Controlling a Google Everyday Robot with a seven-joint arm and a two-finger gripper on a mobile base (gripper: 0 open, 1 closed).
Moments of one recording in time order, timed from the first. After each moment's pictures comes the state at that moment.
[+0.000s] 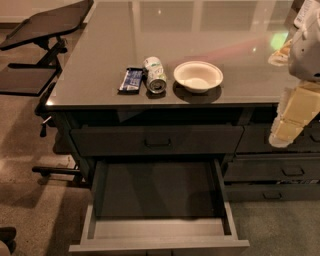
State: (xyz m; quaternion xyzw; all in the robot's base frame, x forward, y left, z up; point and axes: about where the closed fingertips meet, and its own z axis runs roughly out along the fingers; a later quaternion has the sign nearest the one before) arm 0.438 -0.217 0.976 -0.60 0.78 -0.03 0.16
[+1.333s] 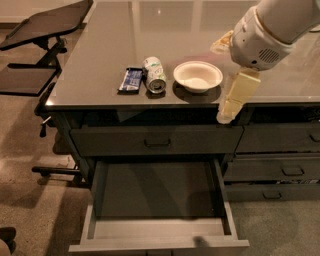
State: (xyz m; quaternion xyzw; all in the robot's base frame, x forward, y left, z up) arm 0.510 -0.132 0.963 -0.68 0.69 0.04 0.24
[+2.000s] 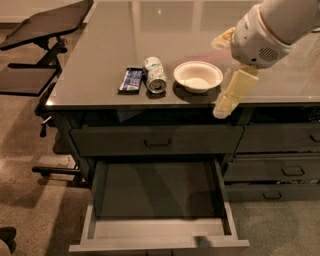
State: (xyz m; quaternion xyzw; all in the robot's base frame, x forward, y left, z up) arm 0.522 -0.131 0.965 -0.67 0.69 0.05 0.27
